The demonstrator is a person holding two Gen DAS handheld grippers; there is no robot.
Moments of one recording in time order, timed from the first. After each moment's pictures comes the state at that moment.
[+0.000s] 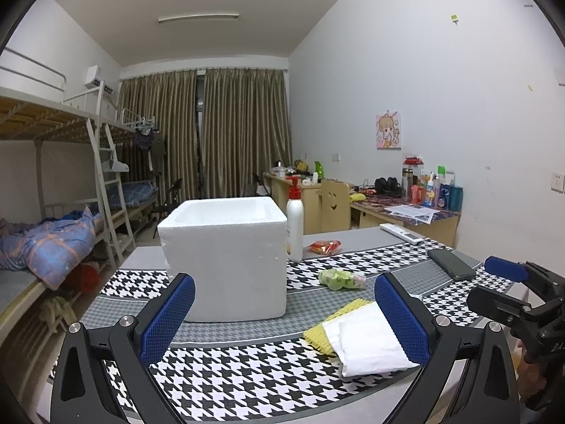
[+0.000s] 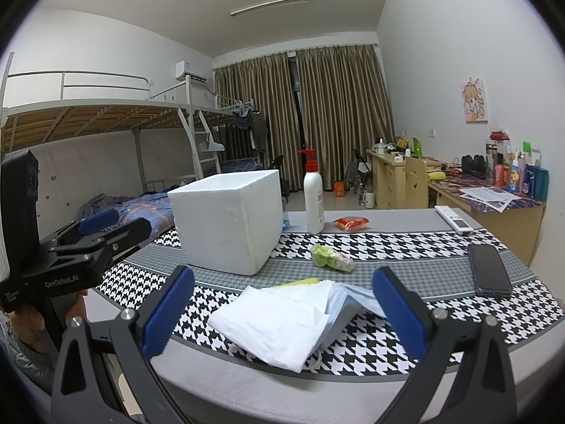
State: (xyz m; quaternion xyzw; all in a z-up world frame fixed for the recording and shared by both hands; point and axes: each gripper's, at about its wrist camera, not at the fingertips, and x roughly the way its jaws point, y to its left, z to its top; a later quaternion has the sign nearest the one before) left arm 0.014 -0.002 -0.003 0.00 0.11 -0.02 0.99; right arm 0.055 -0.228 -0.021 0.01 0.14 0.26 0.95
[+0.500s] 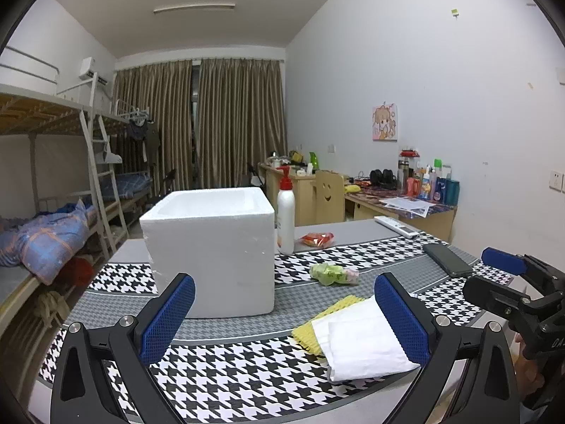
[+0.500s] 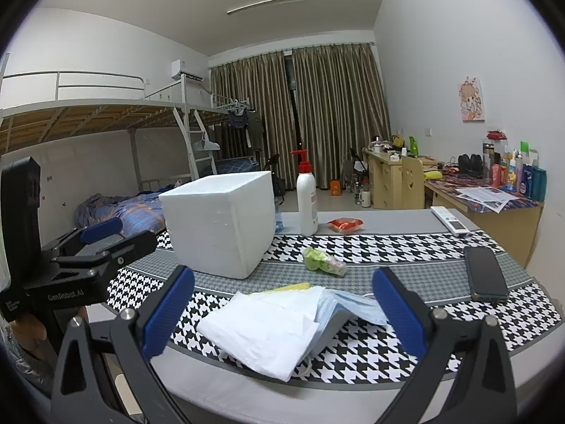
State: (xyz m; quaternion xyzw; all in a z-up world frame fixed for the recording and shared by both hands) left arm 0.030 -0.009 -0.006 0.00 0.13 -0.03 0.99; right arm 0.069 -0.234 -0.019 0.01 0.15 0.25 0.96
